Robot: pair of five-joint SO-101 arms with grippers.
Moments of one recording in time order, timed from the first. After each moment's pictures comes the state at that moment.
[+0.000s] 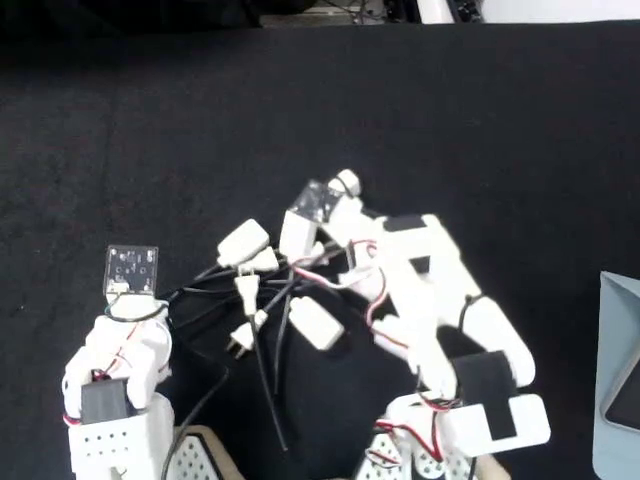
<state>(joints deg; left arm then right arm) -14.4 -103.6 94.5 70.1 -11.7 -10.7 -5.6 45.0 50.2 47.3</state>
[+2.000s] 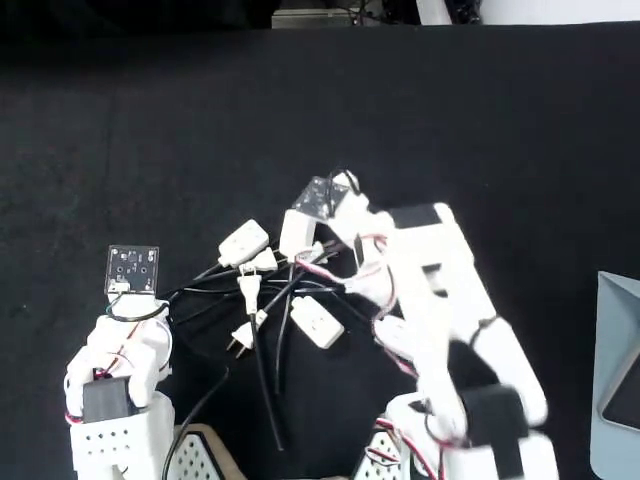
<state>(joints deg) -14.4 -103.6 94.5 70.1 -11.7 -10.5 -18.2 44.9 65.0 48.2</state>
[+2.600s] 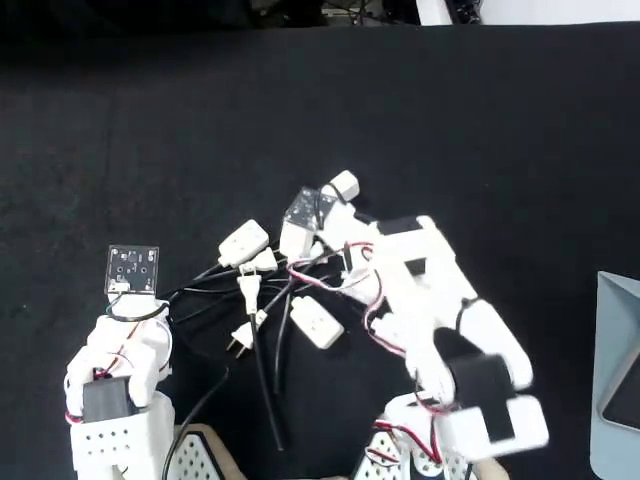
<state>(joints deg) -14.4 -103.6 94.5 70.1 -11.7 -12.3 -5.1 46.8 52.2 48.8</state>
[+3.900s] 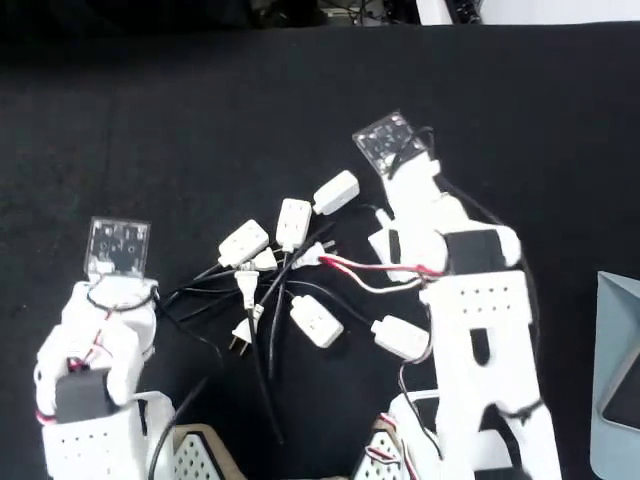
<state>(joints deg) -14.4 -87.1 72.1 69.1 -17.2 -5.7 -39.3 33.6 75.0 23.4</state>
